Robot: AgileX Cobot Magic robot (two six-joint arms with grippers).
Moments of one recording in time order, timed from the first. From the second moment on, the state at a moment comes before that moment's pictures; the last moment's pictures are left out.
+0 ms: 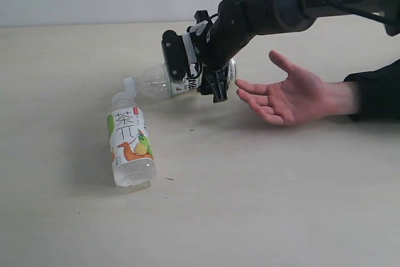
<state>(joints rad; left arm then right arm) -0.10 0.01 0.00 0.08 0.13 -0.28 0.55 2.24 -1.57 -0.03 0.40 -1.25</state>
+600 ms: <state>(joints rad) -0.10 0.01 0.00 0.08 0.13 -0.28 0.55 2.26 -1.57 -0.03 0.40 -1.27</state>
